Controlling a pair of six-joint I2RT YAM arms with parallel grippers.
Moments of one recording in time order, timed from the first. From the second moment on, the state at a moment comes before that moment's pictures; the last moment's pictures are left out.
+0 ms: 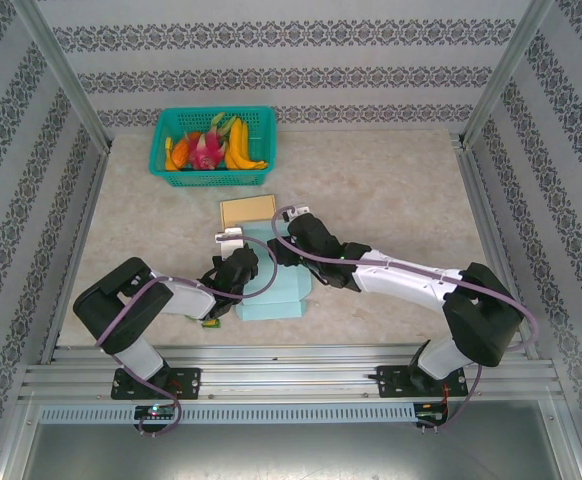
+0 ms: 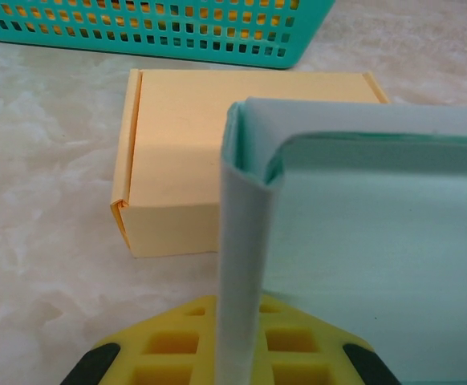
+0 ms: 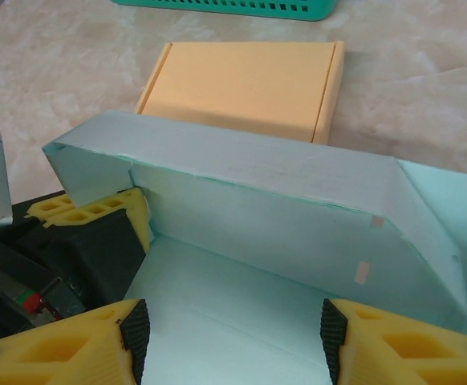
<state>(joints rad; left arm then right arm) -0.71 1.64 0.49 0.58 -0.68 -0.51 0.86 1.52 0.94 -0.09 0.16 0.48</state>
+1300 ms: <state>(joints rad) -0.71 1.58 0.47 0.58 -0.66 -0.51 0.77 1.55 0.91 0.09 -0.03 0.56</state>
